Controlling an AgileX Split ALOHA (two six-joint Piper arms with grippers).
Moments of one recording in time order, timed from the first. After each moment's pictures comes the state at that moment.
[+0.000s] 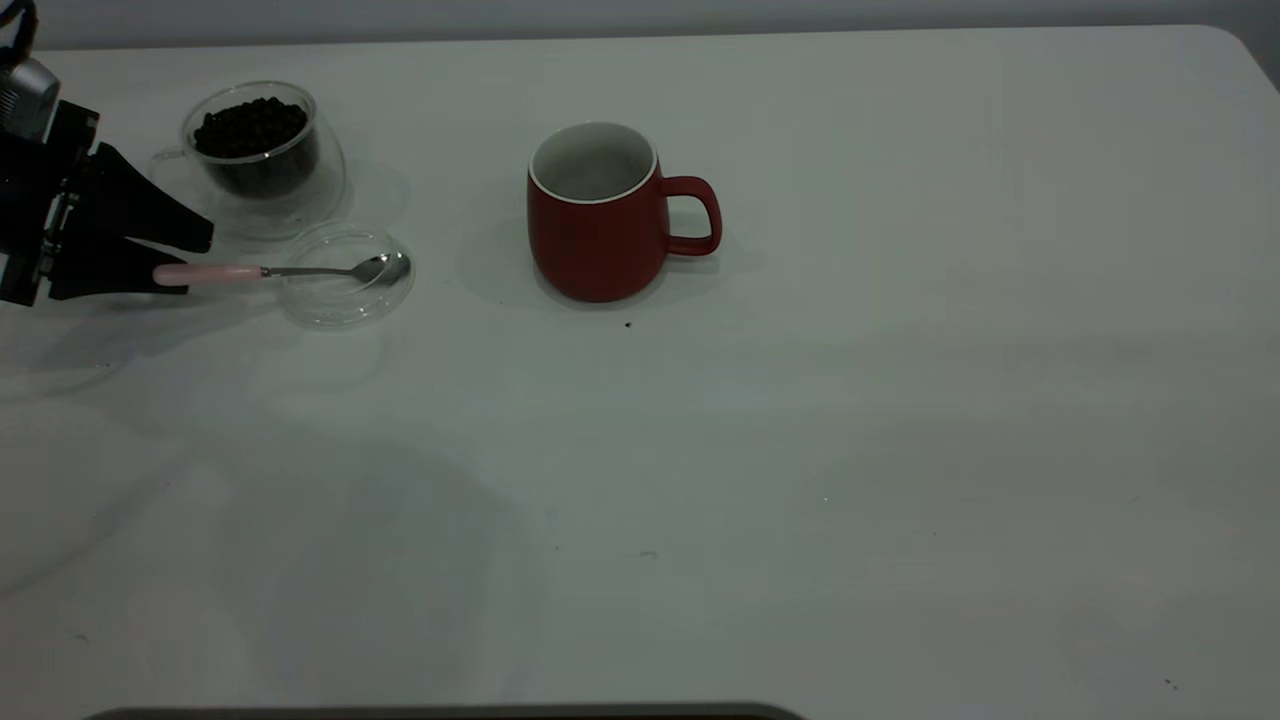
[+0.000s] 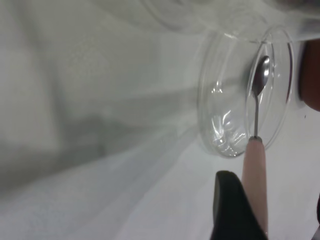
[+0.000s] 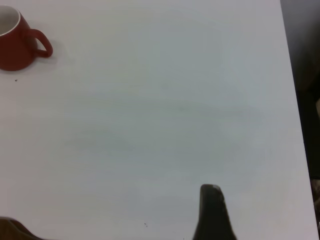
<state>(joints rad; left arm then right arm) 0.37 2.52 -1.42 -1.10 0.93 1.04 0.09 0.03 -0.47 -0.01 1.12 -0.01</state>
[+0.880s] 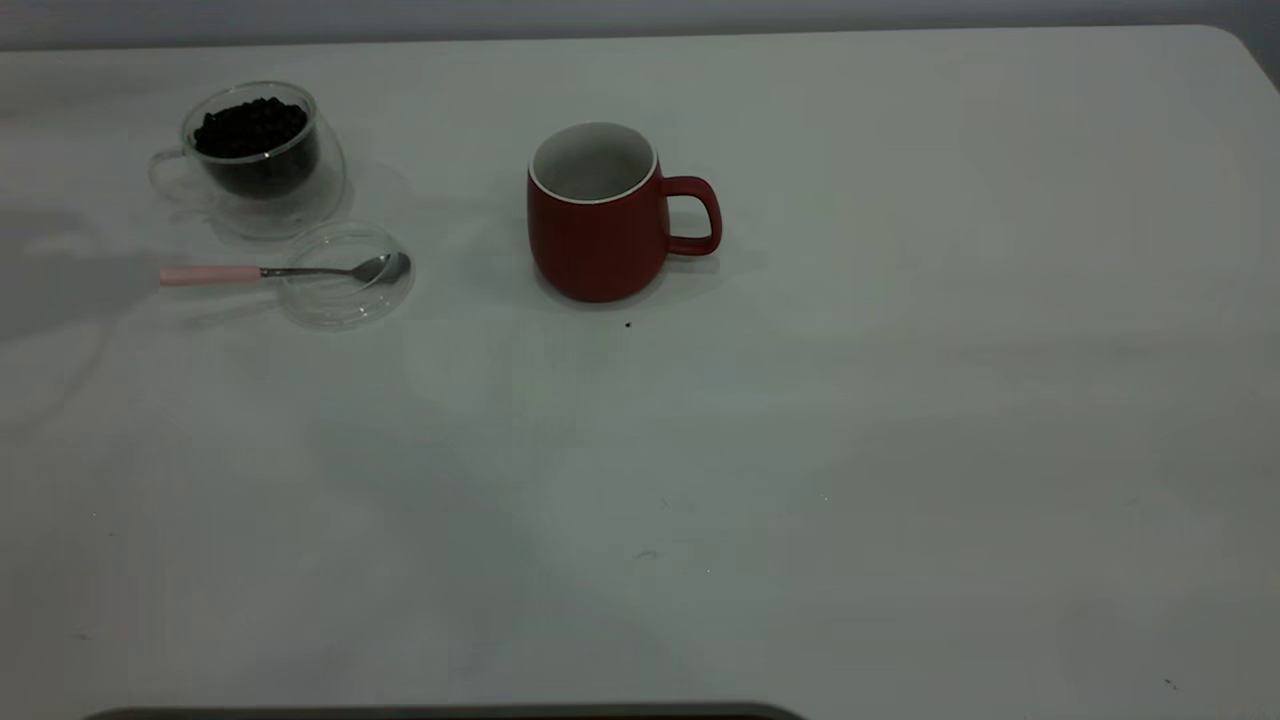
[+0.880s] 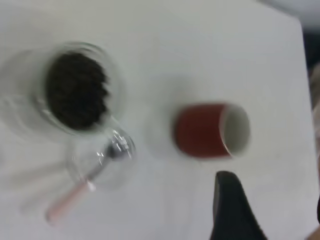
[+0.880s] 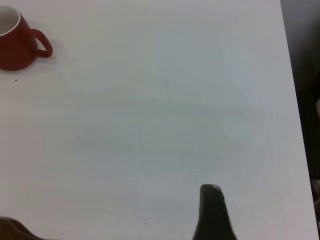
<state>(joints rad) 0.37 1.91 -1.42 -0.95 1.05 0.75 0.09 0.03 -0.47 -0.01 1.12 -0.01</state>
